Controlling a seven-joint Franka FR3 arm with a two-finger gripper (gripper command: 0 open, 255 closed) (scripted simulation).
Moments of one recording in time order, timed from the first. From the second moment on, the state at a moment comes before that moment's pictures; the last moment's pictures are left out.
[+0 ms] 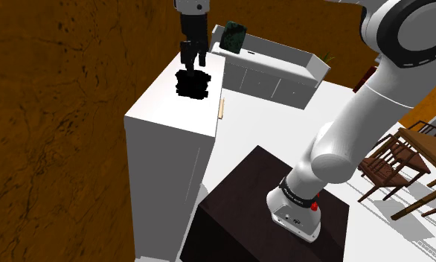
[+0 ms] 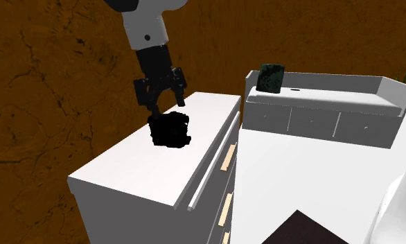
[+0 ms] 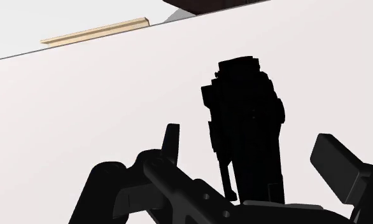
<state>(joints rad) 0.08 -0.05 0.20 -1.79 -0.08 1.53 -0.05</state>
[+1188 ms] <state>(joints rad) 0.08 -0.03 0.20 -1.85 -0.09 1.61 -0.04</state>
